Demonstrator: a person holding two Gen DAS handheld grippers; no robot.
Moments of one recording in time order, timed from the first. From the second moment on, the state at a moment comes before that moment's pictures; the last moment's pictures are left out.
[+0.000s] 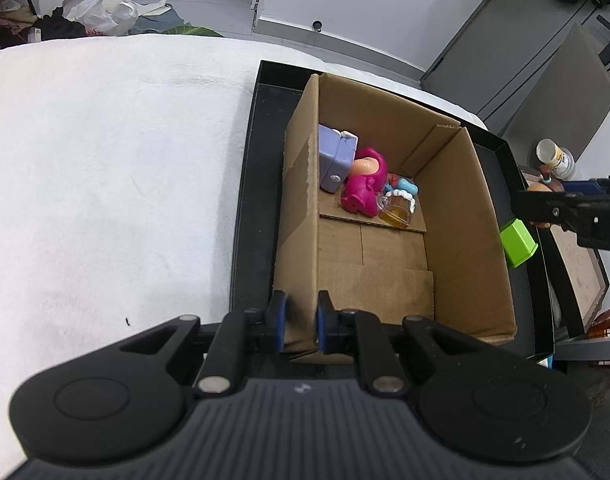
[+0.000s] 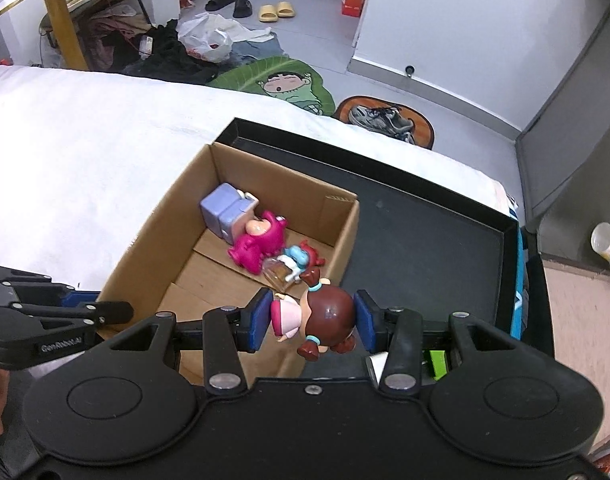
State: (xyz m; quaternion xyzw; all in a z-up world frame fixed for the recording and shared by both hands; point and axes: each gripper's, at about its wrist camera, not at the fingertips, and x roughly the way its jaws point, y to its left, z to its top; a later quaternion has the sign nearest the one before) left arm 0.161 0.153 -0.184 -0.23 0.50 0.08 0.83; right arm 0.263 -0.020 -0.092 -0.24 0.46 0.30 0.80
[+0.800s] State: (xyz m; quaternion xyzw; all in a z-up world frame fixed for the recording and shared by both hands) left arm 0.160 0.155 -0.184 -0.24 0.50 0.08 0.83; right arm 0.251 0.030 -0.121 -0.23 0.48 0.33 0.78
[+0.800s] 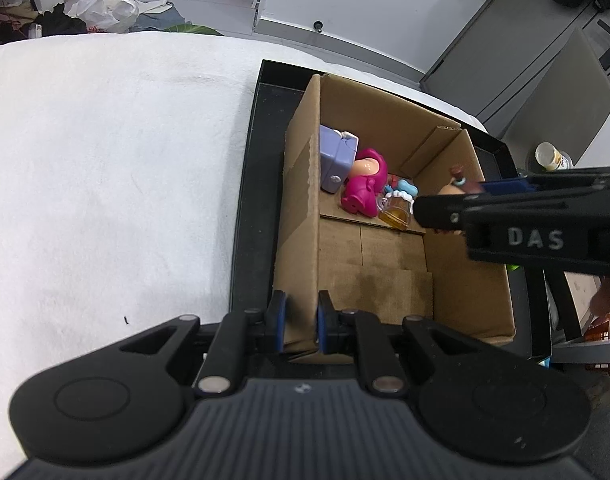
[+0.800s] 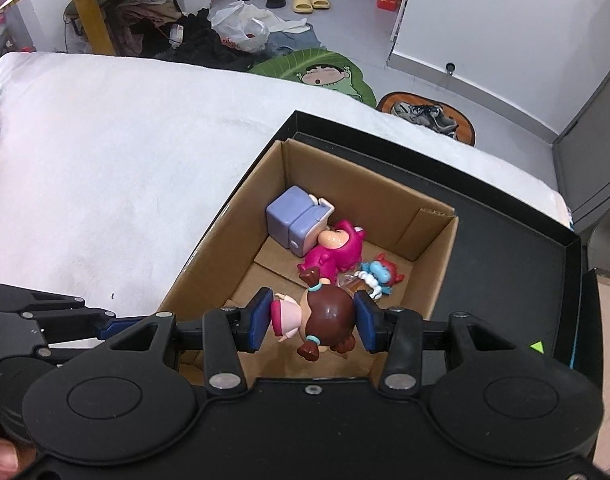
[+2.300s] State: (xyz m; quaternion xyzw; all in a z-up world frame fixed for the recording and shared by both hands) left arm 0.158 0.156 -0.184 -0.24 0.50 0.08 0.83; right arm 0.253 -0.004 -0.107 -0.17 0.47 0.32 0.80
